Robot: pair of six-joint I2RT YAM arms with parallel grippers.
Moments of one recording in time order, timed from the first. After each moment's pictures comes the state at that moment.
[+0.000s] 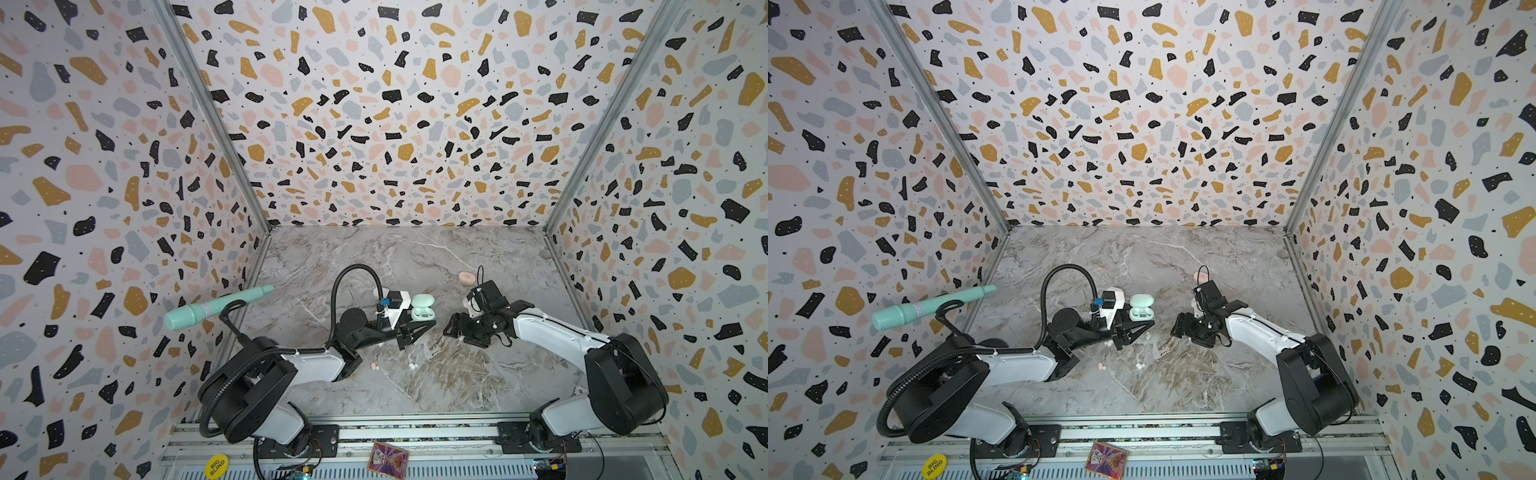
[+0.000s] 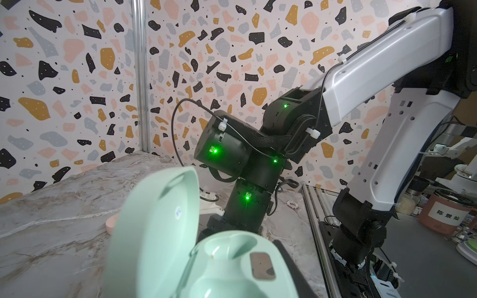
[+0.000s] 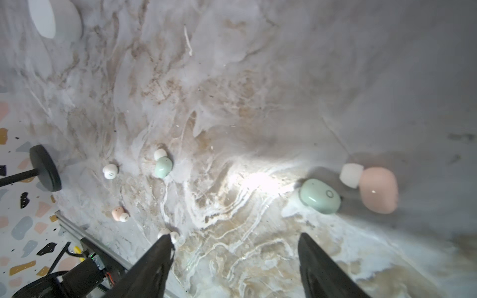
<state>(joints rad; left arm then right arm) -0.72 1.47 0.45 1.17 0.62 -0.22 0.48 1.44 0.80 -0.52 -0.36 0.65</state>
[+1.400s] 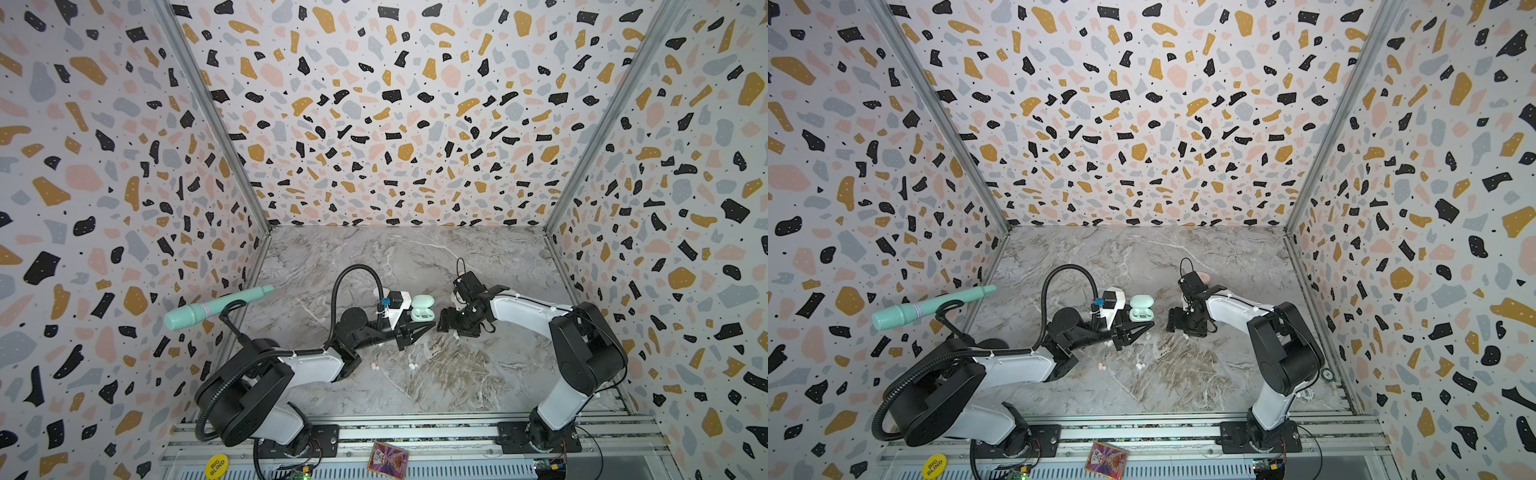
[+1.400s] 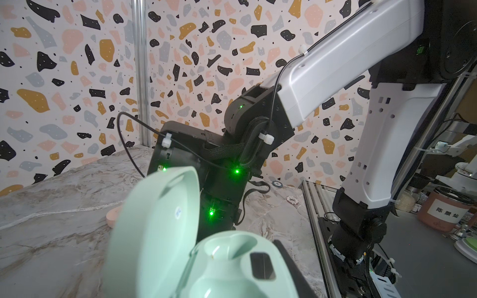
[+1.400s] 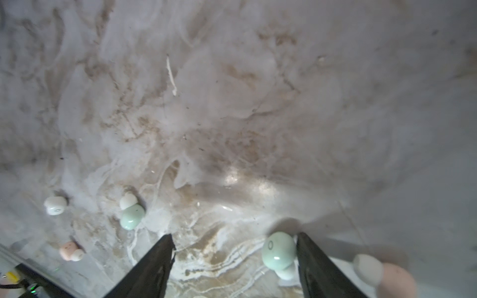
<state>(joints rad) -0.72 1.45 0.45 1.11 0.62 -0.21 0.52 1.71 1.02 -0.60 -0.25 0.54</state>
